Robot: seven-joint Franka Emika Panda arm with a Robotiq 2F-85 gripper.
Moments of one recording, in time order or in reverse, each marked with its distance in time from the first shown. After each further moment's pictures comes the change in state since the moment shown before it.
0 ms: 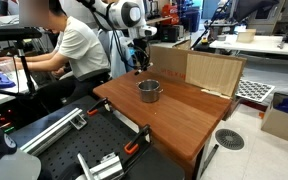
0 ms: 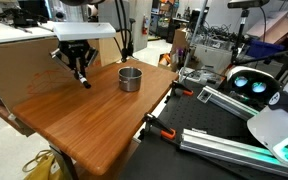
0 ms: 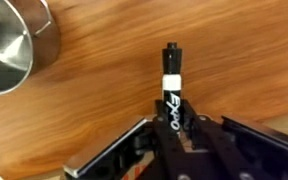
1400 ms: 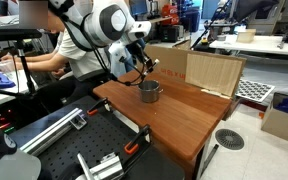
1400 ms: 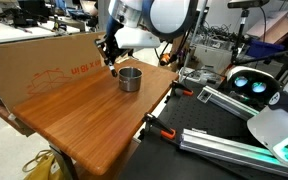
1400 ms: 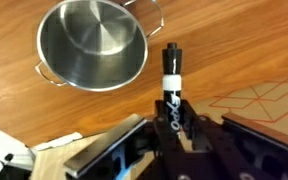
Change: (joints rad) arm 0.395 -0.221 -0.529 -0.557 -0.185 0.680 0.192
